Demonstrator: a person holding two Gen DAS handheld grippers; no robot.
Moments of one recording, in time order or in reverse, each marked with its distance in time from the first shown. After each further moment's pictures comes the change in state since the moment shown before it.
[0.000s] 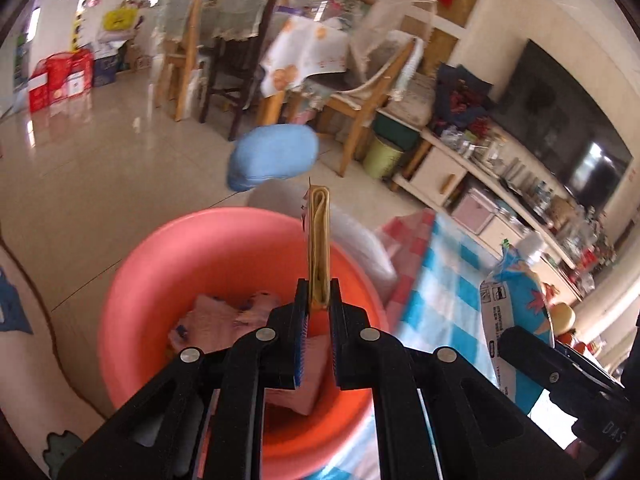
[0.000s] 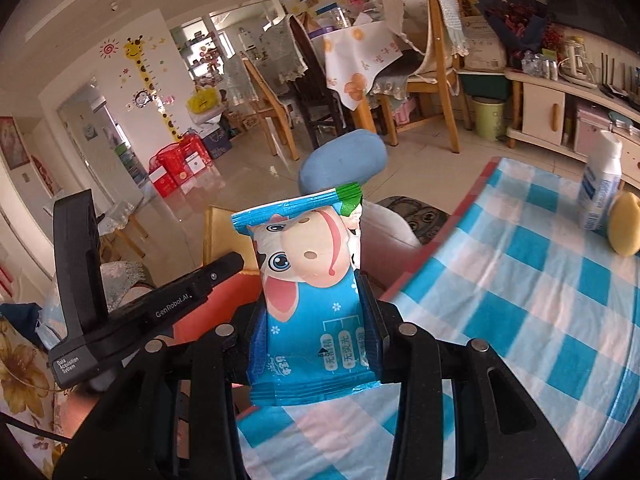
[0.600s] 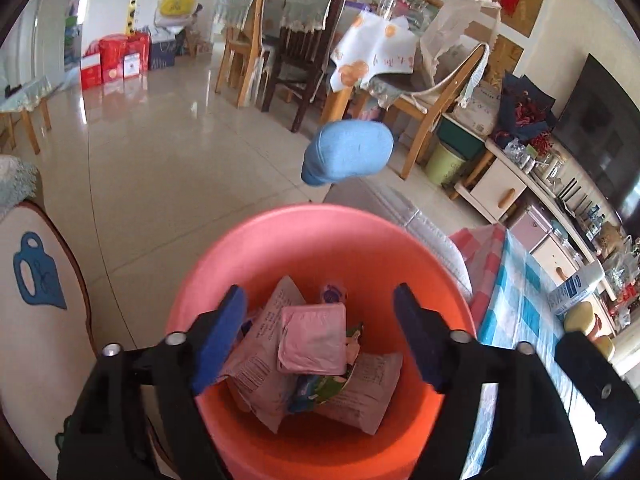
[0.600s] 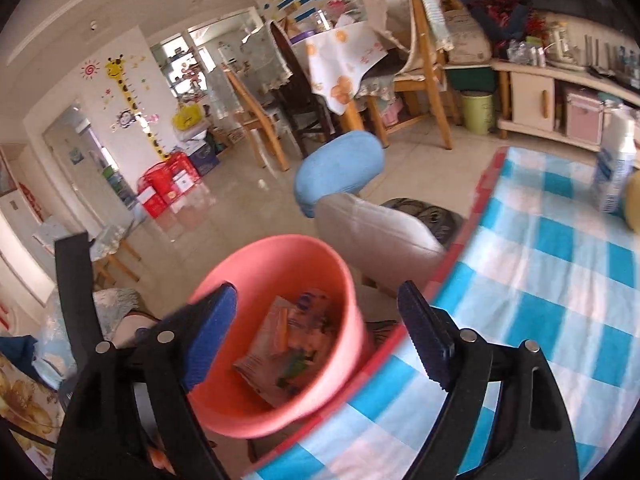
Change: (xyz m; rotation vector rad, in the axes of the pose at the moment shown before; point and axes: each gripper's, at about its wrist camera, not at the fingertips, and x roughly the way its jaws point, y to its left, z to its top) left arm 0.018 0.033 0.005 -0.077 -0.016 0.187; right arm 0.023 0.011 -0.004 0.079 -0.055 -0.072
